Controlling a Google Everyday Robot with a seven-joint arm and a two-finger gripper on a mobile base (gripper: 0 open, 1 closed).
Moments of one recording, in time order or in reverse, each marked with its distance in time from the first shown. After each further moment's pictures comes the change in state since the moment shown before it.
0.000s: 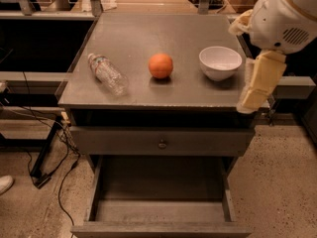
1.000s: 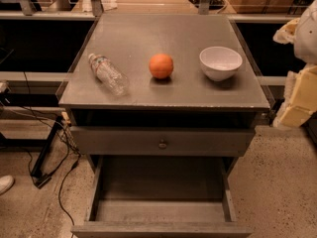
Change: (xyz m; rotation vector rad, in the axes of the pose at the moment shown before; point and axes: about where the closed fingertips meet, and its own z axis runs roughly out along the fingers) arm 0.056 0.026 -0.029 0.064 0.132 0.139
